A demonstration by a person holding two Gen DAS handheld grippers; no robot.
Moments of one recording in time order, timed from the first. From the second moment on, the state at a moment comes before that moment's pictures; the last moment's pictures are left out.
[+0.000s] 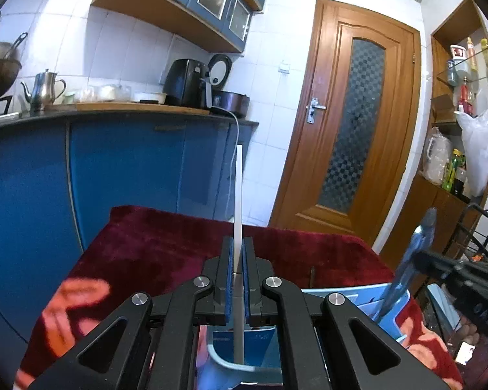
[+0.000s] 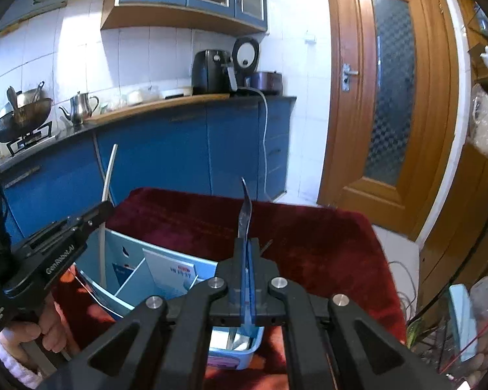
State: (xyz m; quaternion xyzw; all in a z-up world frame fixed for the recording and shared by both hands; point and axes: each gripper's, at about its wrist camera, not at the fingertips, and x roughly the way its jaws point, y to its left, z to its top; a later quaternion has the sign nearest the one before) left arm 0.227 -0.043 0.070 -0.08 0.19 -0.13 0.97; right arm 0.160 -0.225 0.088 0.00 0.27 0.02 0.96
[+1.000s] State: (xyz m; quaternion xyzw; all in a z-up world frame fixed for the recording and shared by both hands) left arm 0.146 -0.024 0.093 -0.05 0.24 -0.15 0.96; right arm 0.078 -0.235 0.103 0.08 0.26 0.04 0.96
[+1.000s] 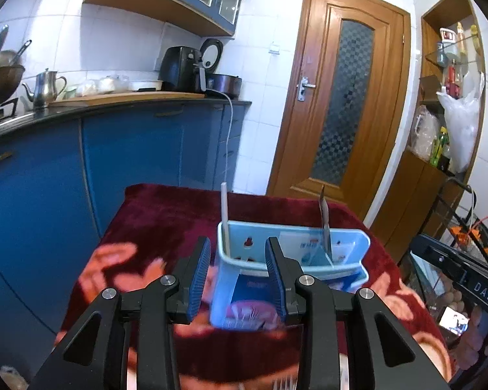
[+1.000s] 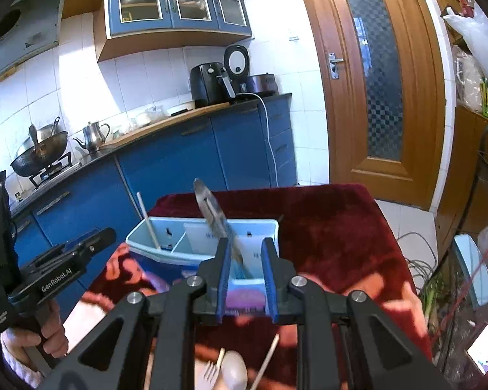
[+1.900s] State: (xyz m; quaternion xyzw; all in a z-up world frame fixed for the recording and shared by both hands) left arm 0.087 -0.006 0.035 -0.01 0.42 -0.15 0.89; right arm 0.025 -0.235 0.035 0.08 0.40 0.02 0.91
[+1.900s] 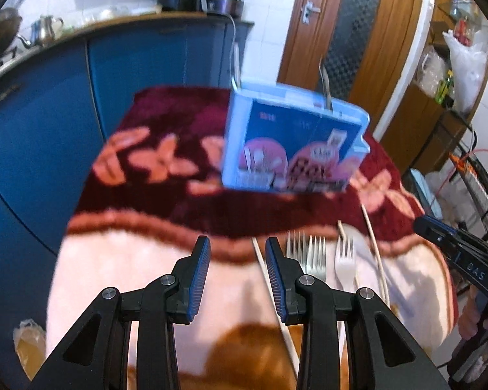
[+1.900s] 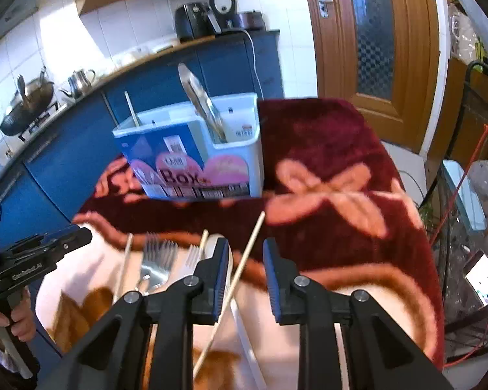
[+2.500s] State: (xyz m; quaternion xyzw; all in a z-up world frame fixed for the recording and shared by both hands) left arm 0.096 -0.029 -0.008 0.00 0.51 -0.18 0.84; right arm 0.036 -0.234 0.012 0.09 0.45 0.03 0.89
